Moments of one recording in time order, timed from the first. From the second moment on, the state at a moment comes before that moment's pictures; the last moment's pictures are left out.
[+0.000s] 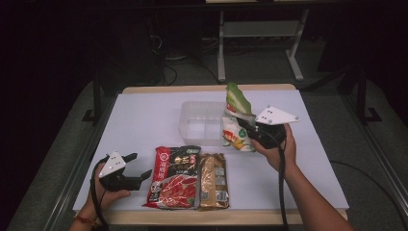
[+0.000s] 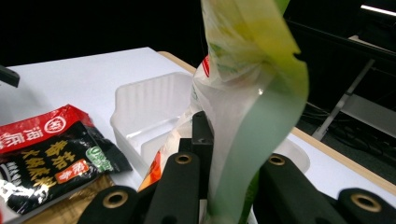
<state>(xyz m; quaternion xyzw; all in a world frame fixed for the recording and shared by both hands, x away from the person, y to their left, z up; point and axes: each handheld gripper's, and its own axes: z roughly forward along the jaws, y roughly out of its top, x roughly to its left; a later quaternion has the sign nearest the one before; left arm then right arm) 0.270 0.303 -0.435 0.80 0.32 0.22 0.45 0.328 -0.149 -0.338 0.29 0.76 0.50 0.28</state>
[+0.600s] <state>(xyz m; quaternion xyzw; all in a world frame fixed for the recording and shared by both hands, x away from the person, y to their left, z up) 0.269 0.304 -0.436 0.80 0.31 0.22 0.45 0.366 -0.132 -0.341 0.33 0.75 0.49 0.31</state>
